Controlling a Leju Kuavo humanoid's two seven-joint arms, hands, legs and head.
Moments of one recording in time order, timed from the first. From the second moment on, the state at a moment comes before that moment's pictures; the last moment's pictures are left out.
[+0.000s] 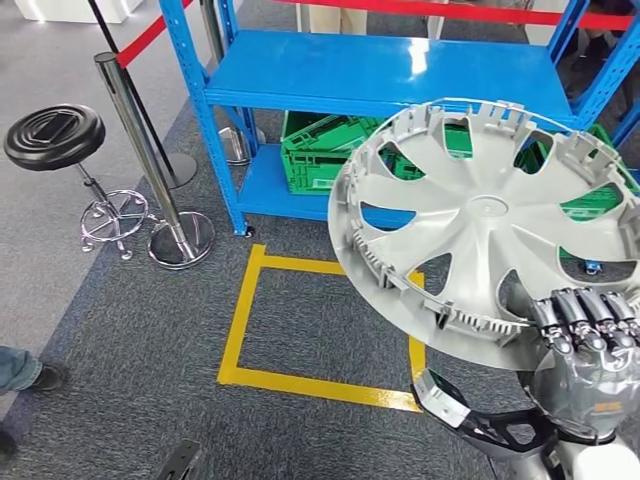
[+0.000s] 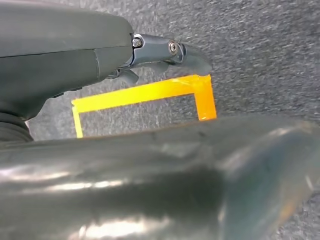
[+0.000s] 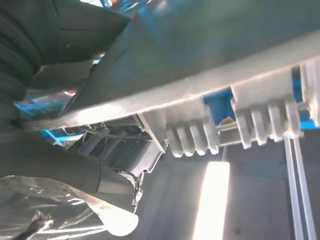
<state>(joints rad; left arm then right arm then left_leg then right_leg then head) -0.14 -0.13 1.14 -0.27 -1.45 0.00 -0.12 0.13 0.20 0.03 -2.06 1.57 -0.69 -0.36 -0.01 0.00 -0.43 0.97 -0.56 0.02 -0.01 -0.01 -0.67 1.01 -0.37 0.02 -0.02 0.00</state>
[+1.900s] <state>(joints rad) -0.13 -0.14 1.12 -0.27 -1.46 0.00 -0.12 0.13 0.23 0.03 -2.06 1.57 -0.69 -0.38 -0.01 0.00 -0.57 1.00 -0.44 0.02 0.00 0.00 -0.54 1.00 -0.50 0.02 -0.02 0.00</state>
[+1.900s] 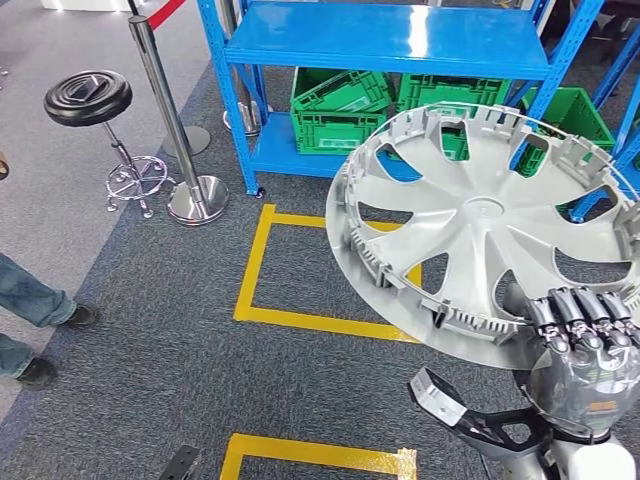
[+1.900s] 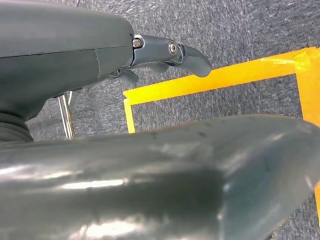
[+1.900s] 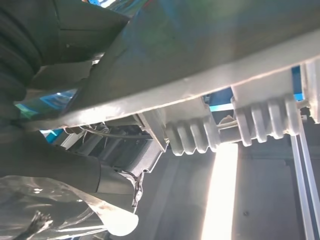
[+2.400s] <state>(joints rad) -0.13 -0.14 1.12 -0.27 -1.46 0.01 -0.12 0.13 0.23 0.07 -2.06 1.57 -0.69 -0.26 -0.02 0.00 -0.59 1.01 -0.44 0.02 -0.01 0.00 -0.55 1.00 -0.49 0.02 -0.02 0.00</state>
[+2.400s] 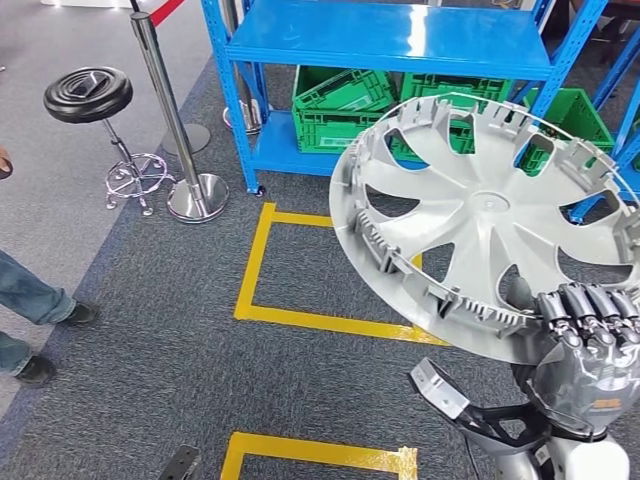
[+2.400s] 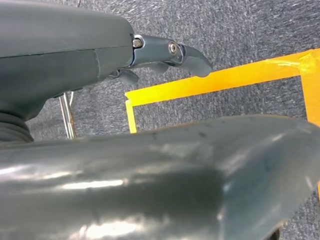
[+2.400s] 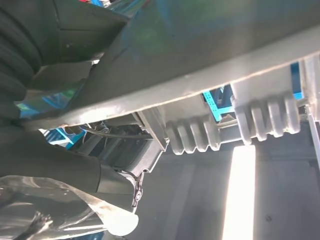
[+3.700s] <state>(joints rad) -0.13 -0.14 1.11 -0.27 -1.45 0.01 -0.11 0.14 0.21 0.08 -2.08 1.57 -0.69 -0.24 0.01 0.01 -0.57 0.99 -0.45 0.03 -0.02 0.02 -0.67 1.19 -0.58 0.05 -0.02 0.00</state>
